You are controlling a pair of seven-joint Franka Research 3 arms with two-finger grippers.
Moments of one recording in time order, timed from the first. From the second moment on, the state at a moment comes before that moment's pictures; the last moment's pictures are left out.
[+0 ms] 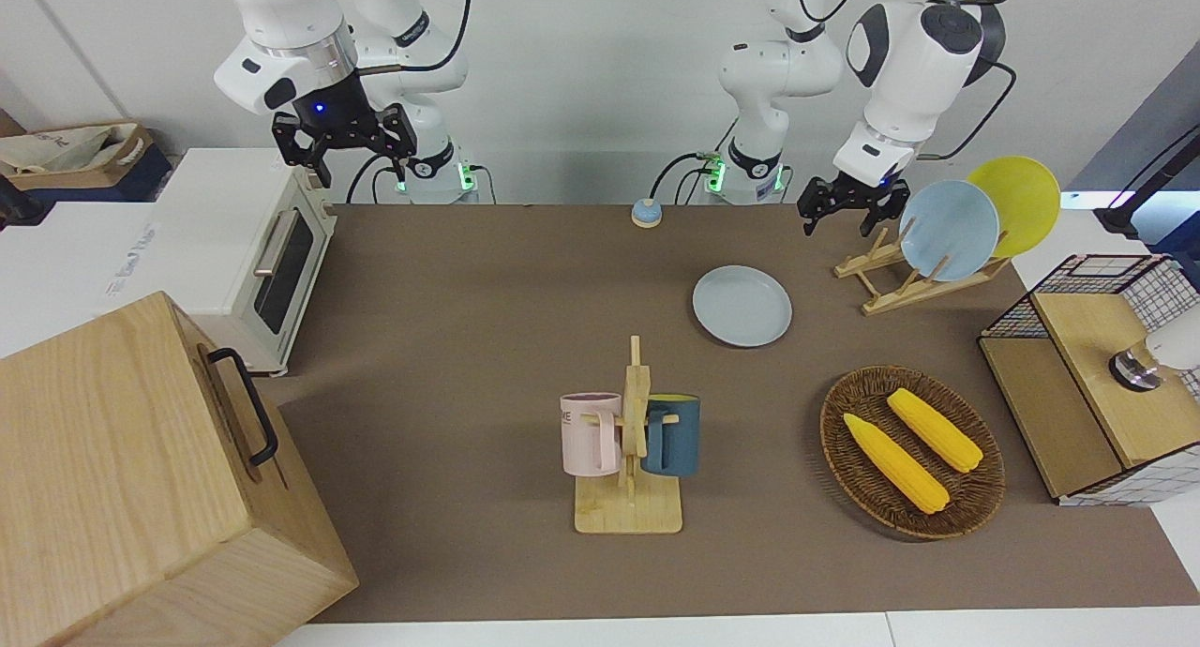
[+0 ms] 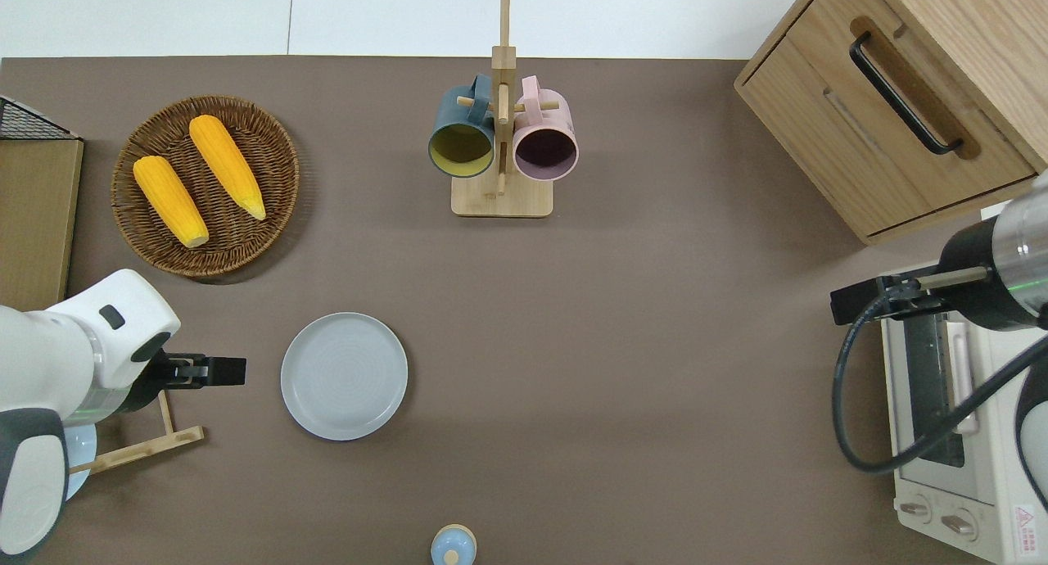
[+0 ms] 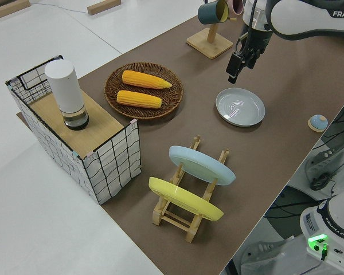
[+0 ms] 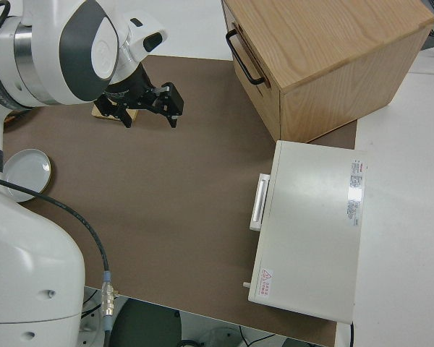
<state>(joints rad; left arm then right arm) -0.04 -0.28 -0.03 -2.20 -0.04 1.91 0.00 0.03 0.00 0.09 -1.47 0.00 1.39 0.03</state>
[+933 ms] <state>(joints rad) -0.05 -0.26 -0.06 -2.60 -0.04 2.41 -0.04 0.03 0.00 0.09 -1.47 0.00 1.39 0.03</state>
